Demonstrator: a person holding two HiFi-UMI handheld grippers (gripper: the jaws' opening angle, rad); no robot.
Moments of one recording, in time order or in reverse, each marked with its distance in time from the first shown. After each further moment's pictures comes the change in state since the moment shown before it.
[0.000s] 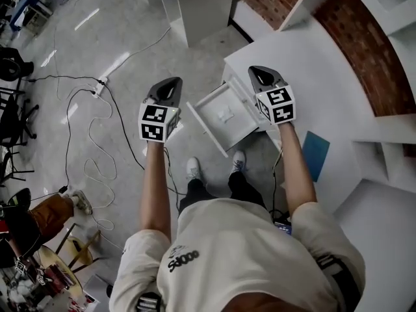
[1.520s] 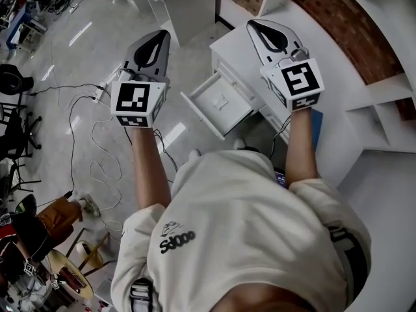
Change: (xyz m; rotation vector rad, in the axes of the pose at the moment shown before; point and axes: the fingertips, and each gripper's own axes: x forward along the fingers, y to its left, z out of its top) left arm -0.111 -0.068 0.208 0.286 -0.368 0.039; right arm -0.183 0.015 0.186 -0.239 -0.355 -0.099
